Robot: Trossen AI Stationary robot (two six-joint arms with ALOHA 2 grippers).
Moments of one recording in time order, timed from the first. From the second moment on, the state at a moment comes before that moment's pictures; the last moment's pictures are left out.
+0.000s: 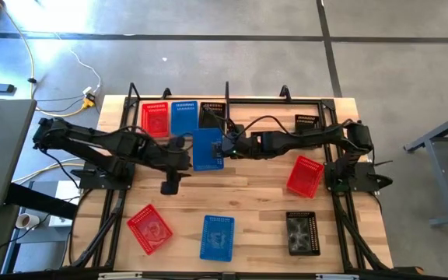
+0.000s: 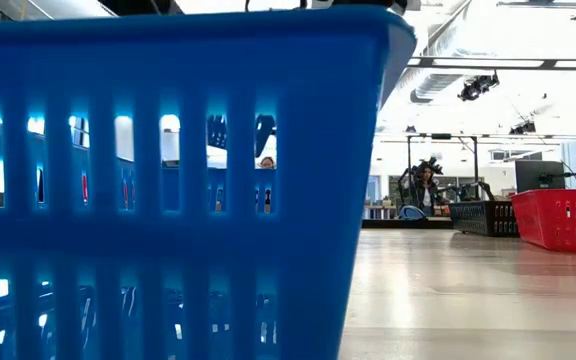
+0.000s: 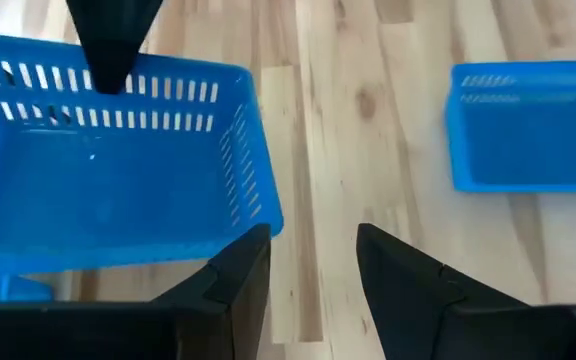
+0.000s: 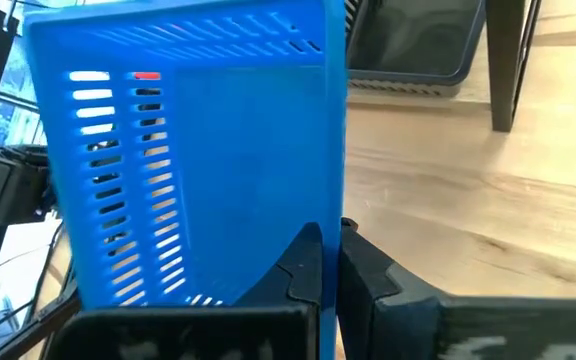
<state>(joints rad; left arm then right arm) -0.06 1.21 1.08 -0.80 -0.14 -0.05 -0.01 1.81 1.42 -0.40 0.33 1.23</state>
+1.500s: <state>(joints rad) -0.05 1.43 1.08 -0.71 -0.38 0.11 -0.02 1.81 1.42 -0.33 0.32 1.18</state>
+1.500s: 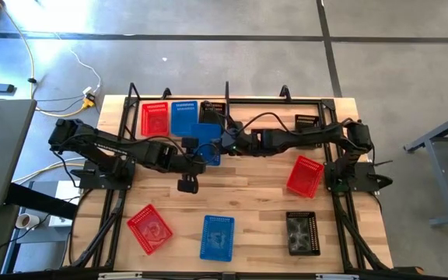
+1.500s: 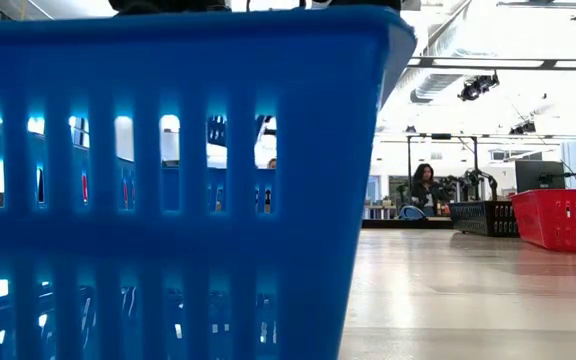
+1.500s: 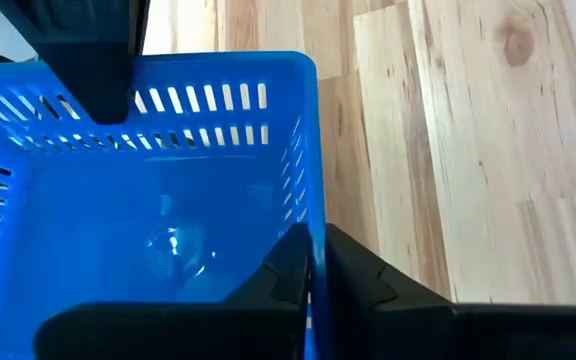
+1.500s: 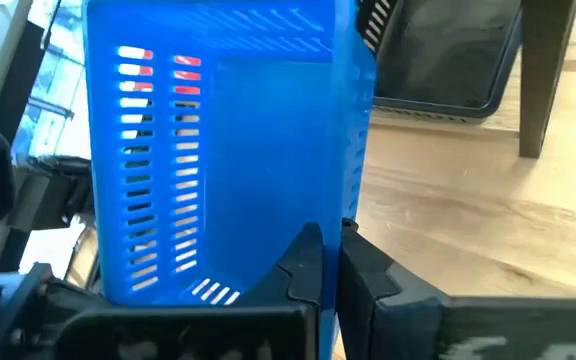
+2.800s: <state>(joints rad) 0.08 1.04 1.06 -0.86 -0.51 0.05 -0.04 1.43 1.42 -0.38 0.38 0.67</state>
